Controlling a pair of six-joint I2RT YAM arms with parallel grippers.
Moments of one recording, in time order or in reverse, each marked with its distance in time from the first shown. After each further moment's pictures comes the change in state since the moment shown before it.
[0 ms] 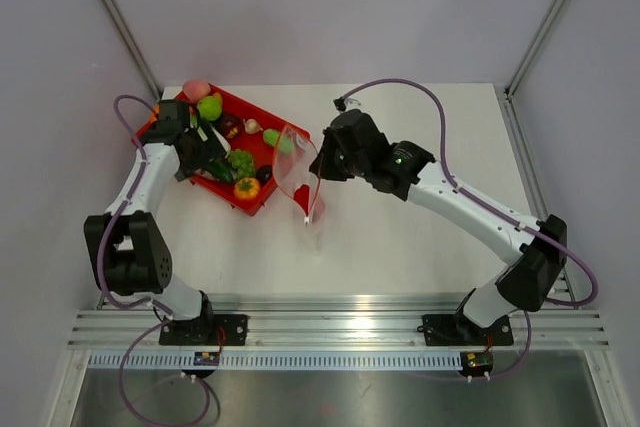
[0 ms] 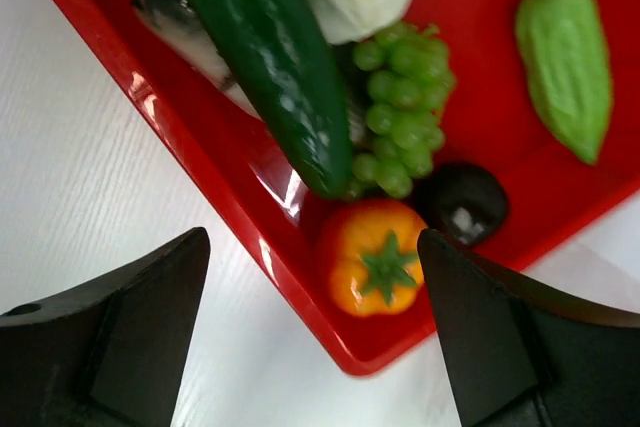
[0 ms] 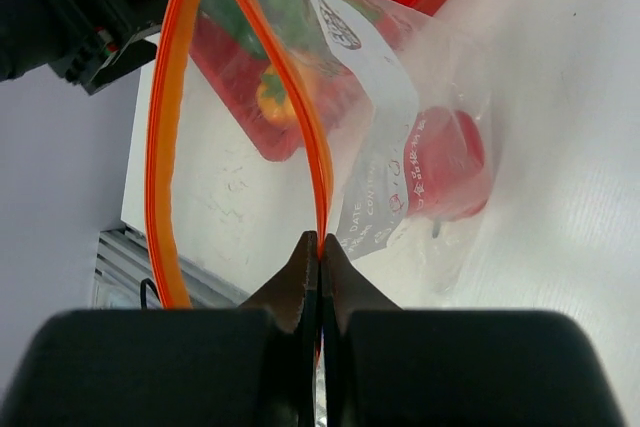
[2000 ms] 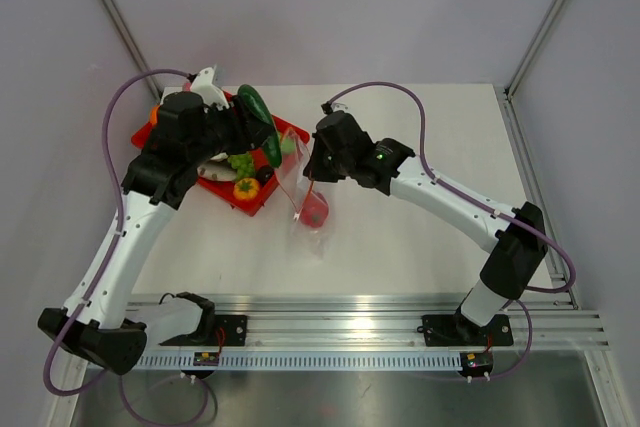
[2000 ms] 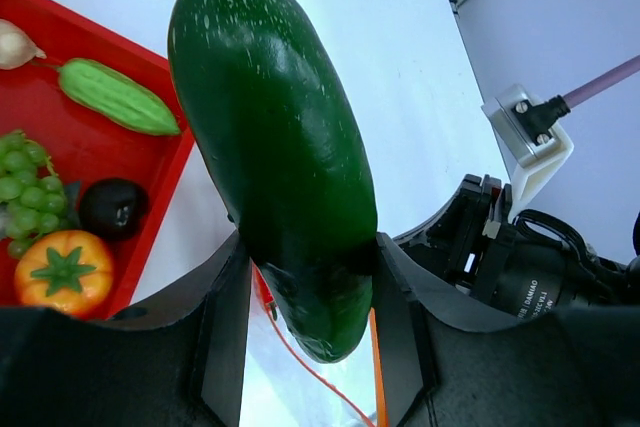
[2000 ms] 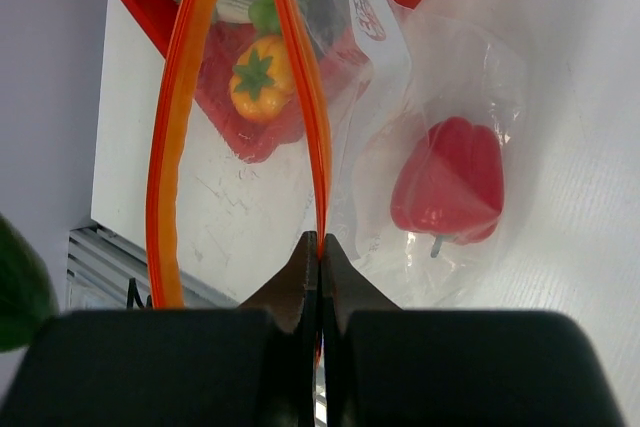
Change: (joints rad) left arm -0.383 -0.370 0.107 0.114 0.215 -0.009; right arm 0.000 0.102 0.031 -0.005 -0.014 -0.008
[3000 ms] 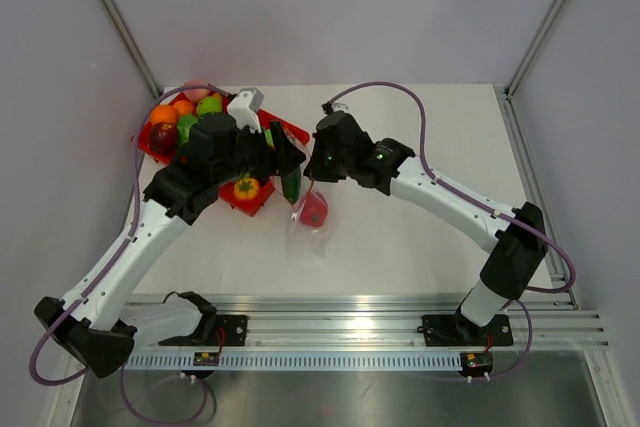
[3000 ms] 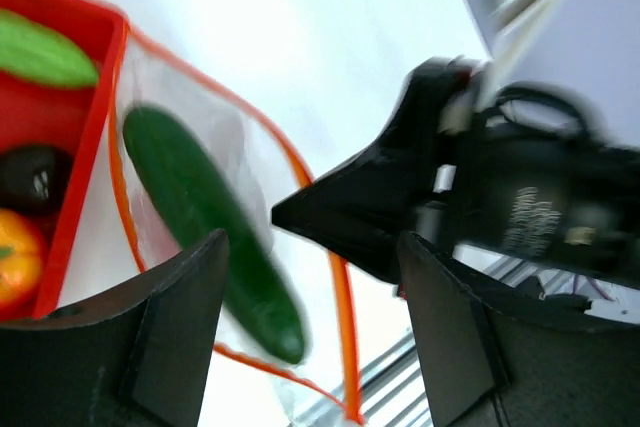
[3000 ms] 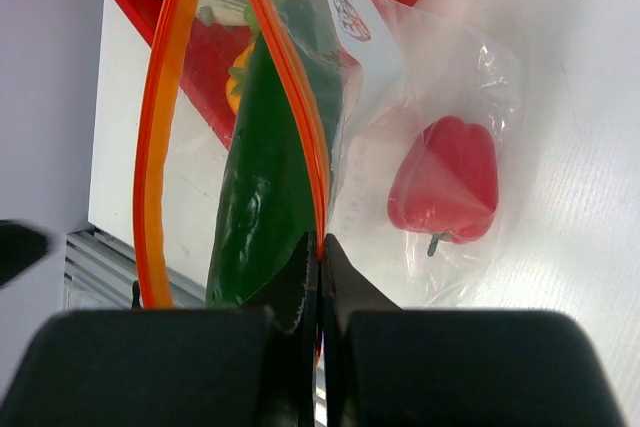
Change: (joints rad) left arm -0.212 -0.019 -0.139 0.048 -0.045 0.024; right arm 0.000 0.000 0.000 -0.003 0.009 0.002
